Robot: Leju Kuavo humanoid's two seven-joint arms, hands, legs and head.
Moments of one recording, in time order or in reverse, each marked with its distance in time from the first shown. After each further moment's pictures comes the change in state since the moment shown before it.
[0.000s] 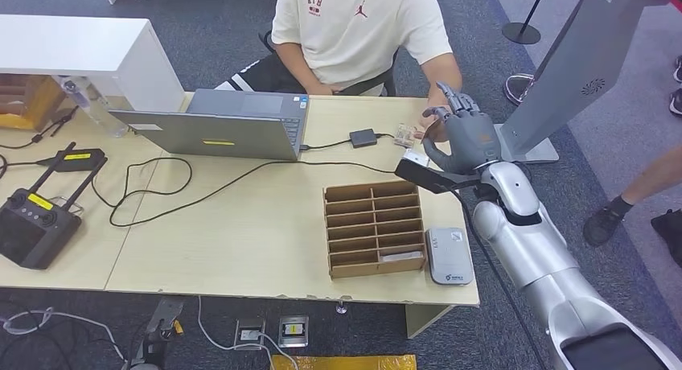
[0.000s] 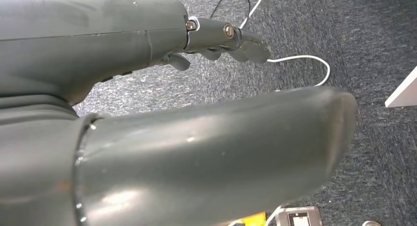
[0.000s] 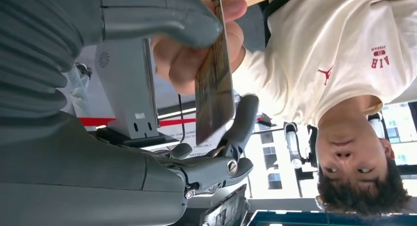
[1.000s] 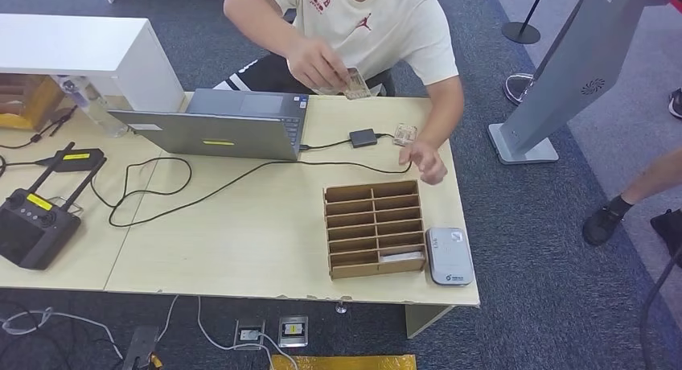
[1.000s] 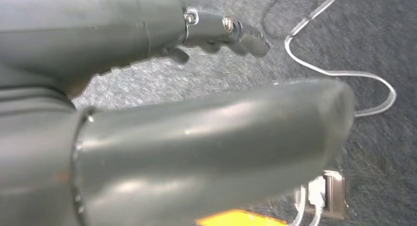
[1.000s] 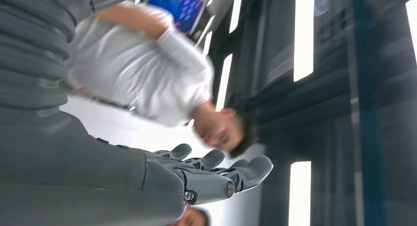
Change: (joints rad) left arm 0.122 -0.003 0.069 0.041 0.181 0.091 -0.106; right arm -0.127 -0.390 -0.848 -0.008 -0.614 -0.424 -0.456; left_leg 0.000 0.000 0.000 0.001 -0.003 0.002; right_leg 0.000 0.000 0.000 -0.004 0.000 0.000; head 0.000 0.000
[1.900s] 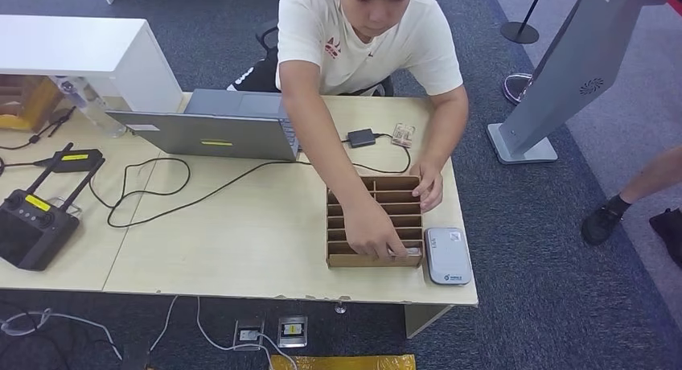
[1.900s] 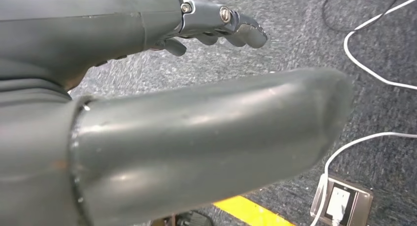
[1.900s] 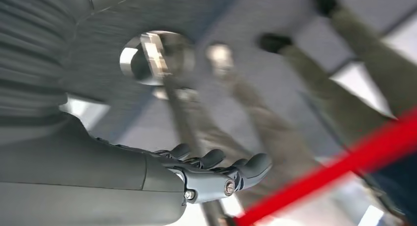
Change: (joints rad) left arm 0.013 -0.070 0.100 0.032 0.112 0.095 0.034; right arm 0.669 0.148 -0.965 0.515 0.492 0.027 0.270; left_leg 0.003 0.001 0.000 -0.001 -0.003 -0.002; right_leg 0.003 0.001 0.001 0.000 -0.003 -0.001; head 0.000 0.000
